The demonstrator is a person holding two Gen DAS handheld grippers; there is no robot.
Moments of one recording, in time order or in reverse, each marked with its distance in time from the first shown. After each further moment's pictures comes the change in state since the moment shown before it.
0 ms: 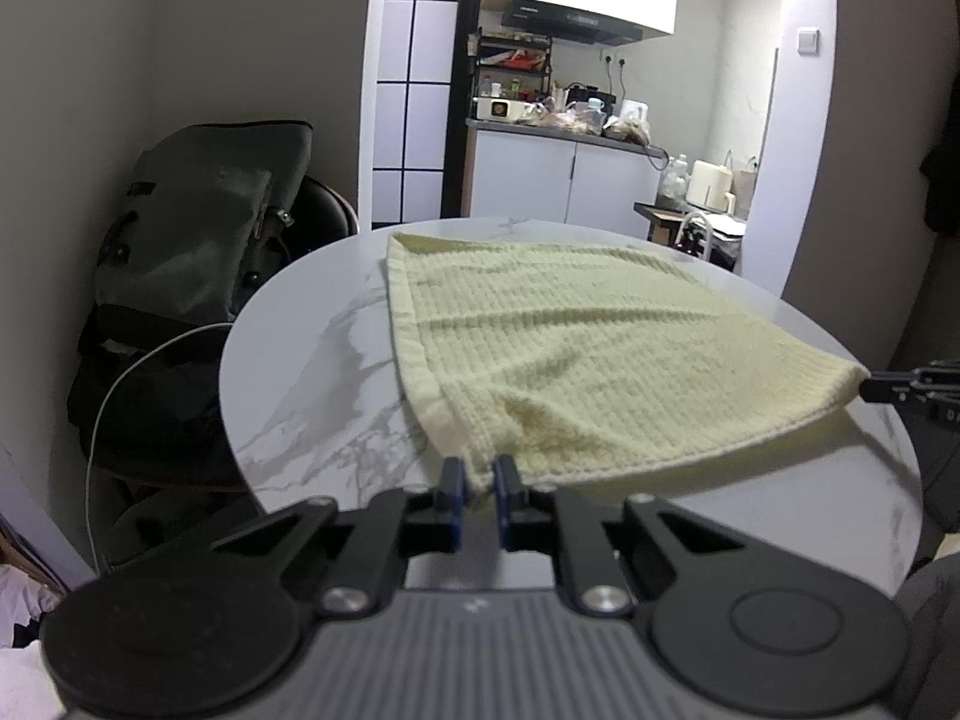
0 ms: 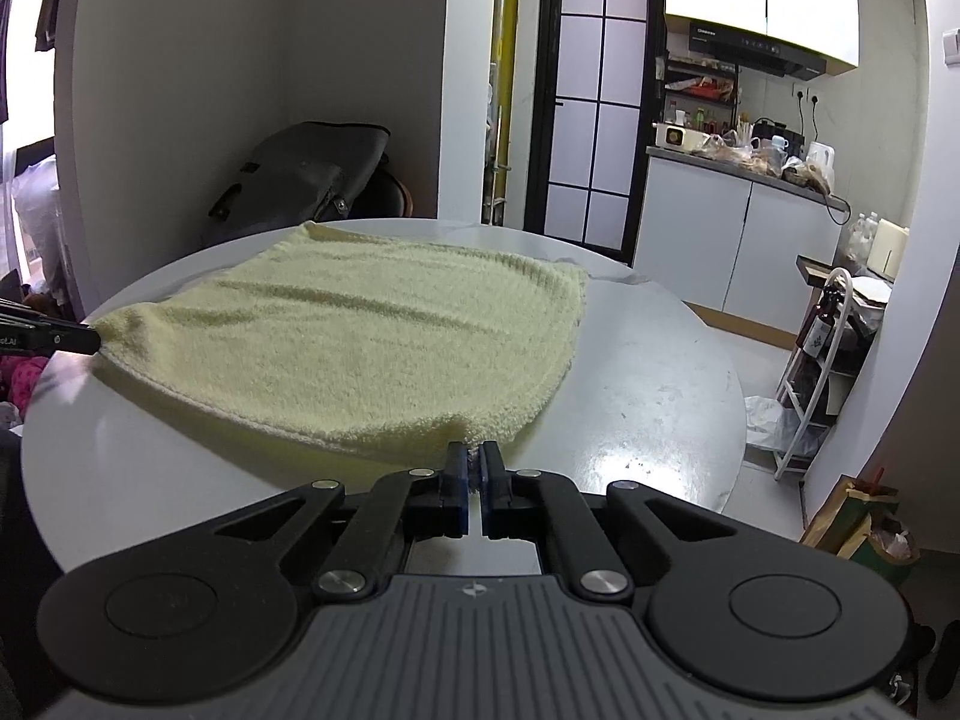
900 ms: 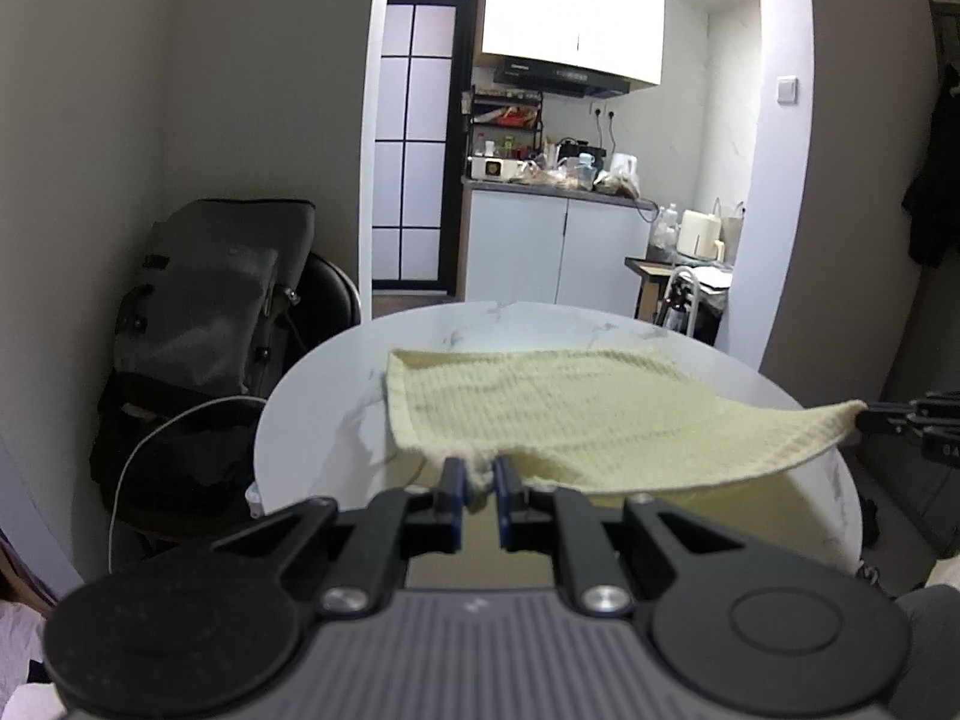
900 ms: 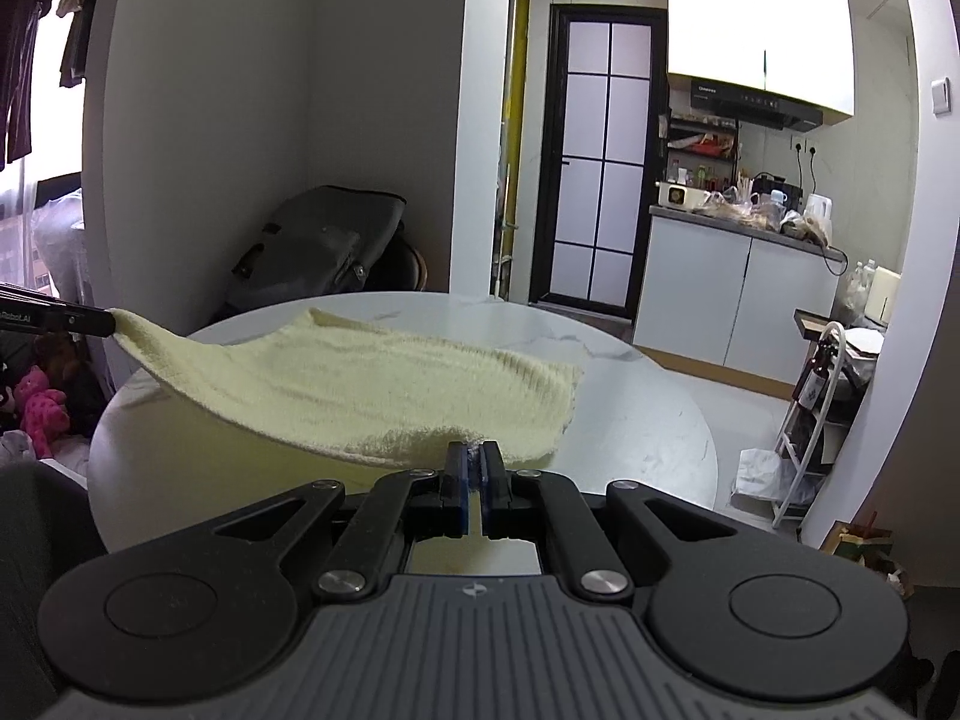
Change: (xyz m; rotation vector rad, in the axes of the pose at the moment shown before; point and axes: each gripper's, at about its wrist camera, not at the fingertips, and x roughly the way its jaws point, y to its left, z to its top) left arm -0.050 -0.008 0.045 0.020 -0.111 -0.001; right arm -0.036 -0.013 0.037 -0.017 -0.118 0.006
